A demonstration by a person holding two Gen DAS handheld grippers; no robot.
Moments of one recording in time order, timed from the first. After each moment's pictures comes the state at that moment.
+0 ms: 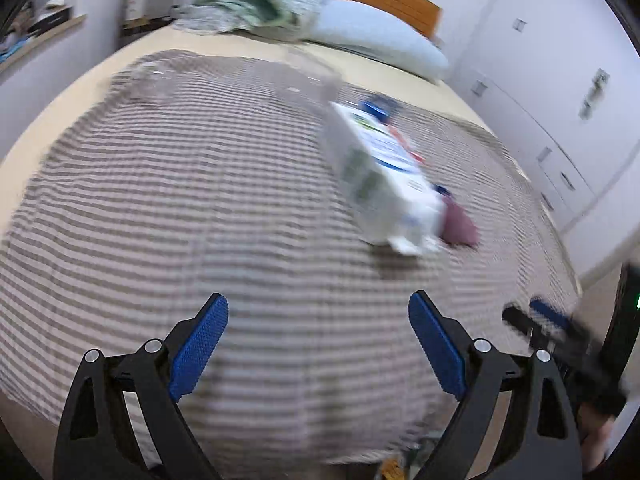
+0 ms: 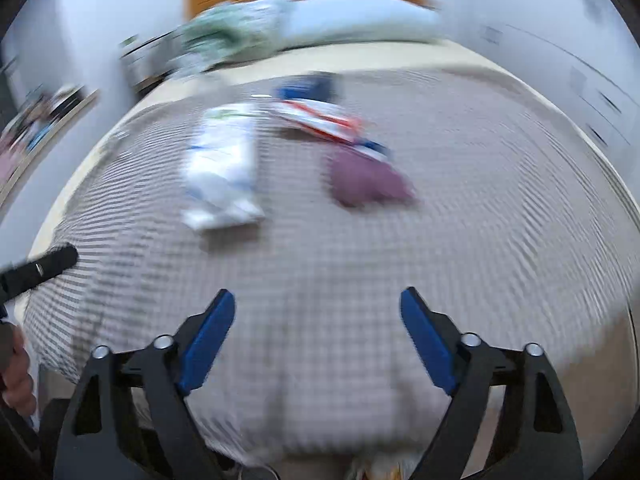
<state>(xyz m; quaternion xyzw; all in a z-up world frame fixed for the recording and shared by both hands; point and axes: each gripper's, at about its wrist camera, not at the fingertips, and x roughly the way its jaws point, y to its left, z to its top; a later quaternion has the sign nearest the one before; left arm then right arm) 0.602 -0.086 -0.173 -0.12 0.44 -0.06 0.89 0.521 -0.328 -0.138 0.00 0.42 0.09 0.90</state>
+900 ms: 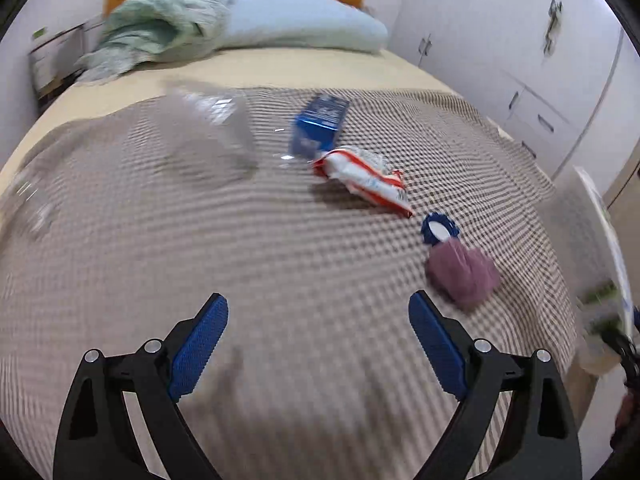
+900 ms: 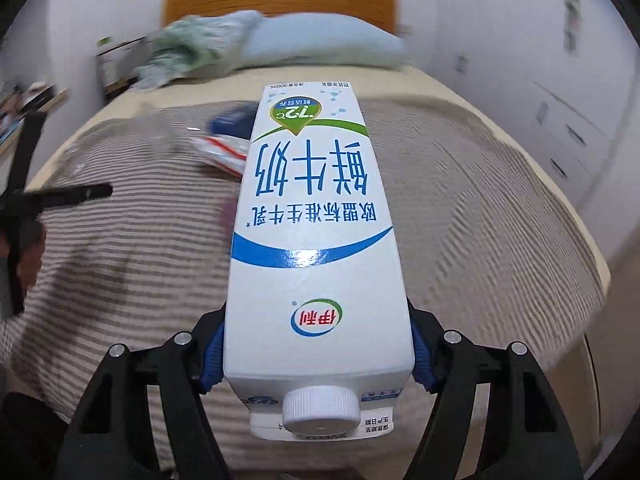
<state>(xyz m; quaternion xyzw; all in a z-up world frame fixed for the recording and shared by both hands) 0.790 -0.168 -0.179 -0.01 0.44 -0.18 0.88 0.495 -0.488 -0.120 -0.01 0.41 -0.04 0.91</state>
